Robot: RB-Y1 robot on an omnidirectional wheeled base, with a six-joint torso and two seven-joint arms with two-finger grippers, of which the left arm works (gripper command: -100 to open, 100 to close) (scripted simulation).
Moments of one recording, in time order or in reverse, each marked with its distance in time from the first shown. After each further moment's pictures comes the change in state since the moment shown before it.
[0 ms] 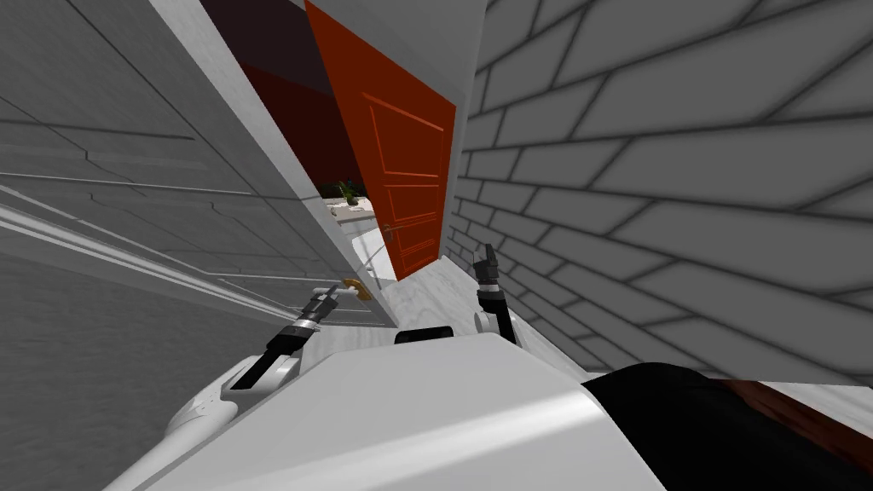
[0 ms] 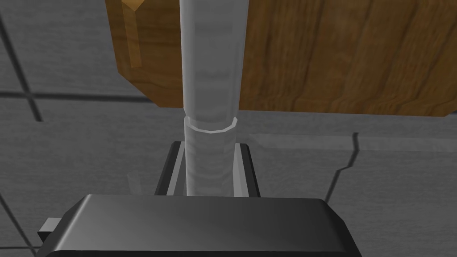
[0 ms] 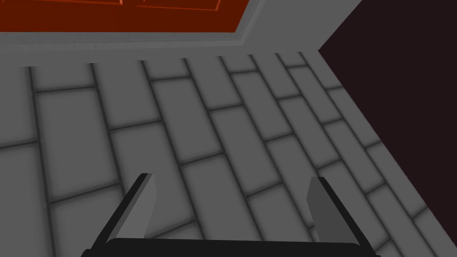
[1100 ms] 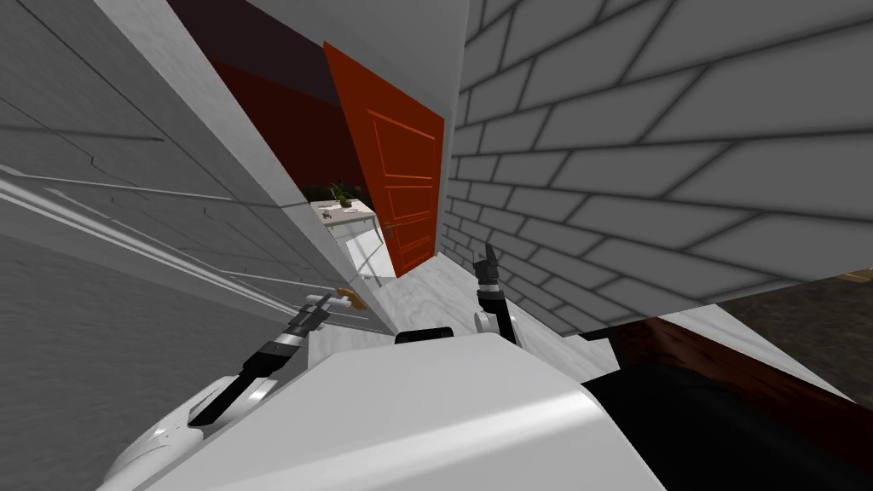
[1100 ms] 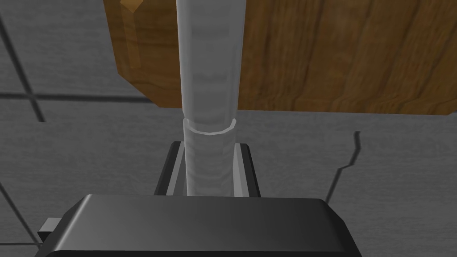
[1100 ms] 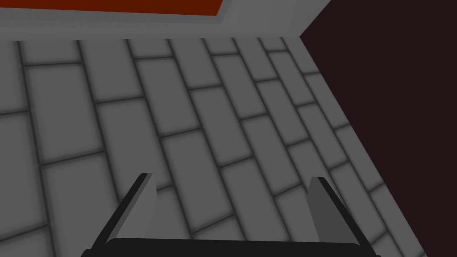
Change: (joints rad) arm 0.049 0.055 -0.032 0.086 -0.021 -0.176 0.042
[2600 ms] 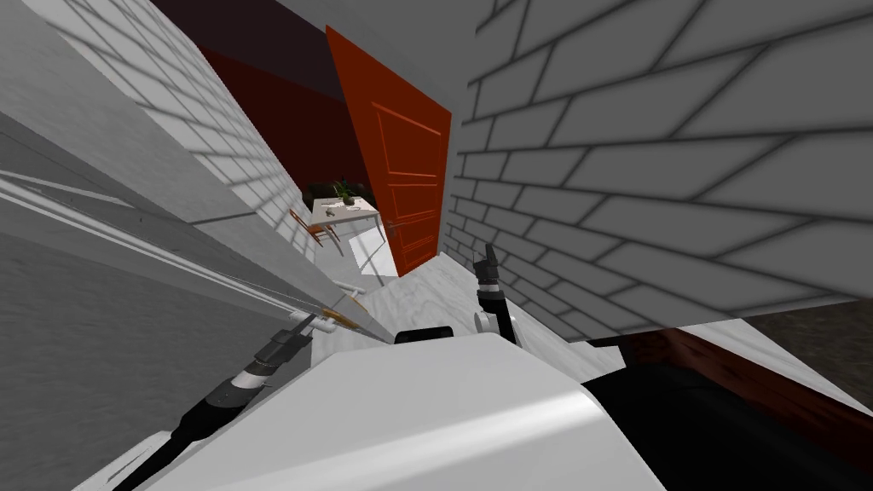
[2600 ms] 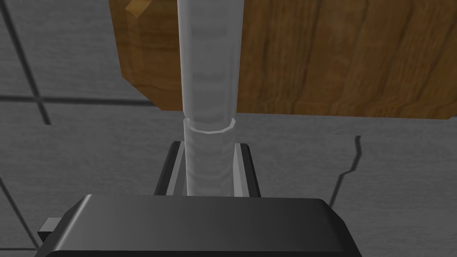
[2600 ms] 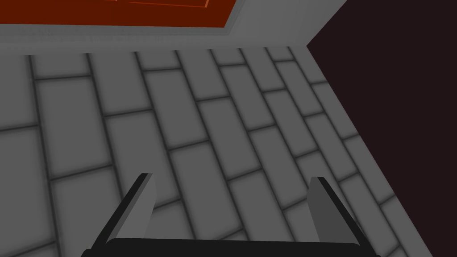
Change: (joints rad) arm 0.106 0.046 -0.016 0.120 -0.048 -0.342 0.022
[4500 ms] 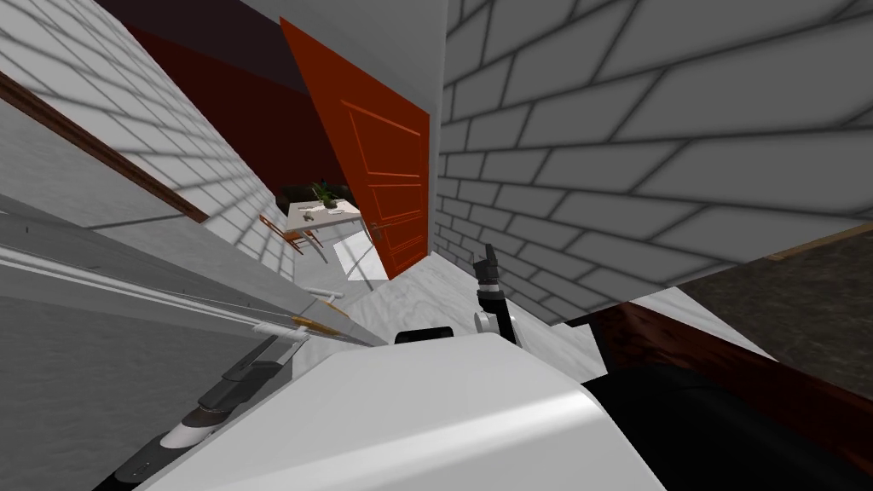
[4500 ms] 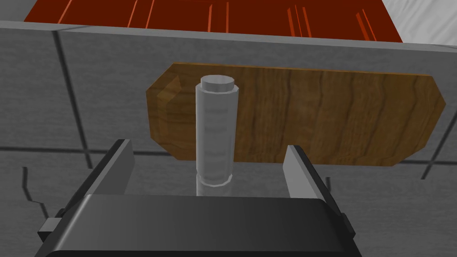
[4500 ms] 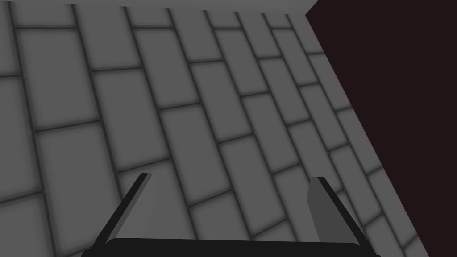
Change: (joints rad) arm -0.001 -0.027 0.057 0.299 -0.038 -0.265 0.055
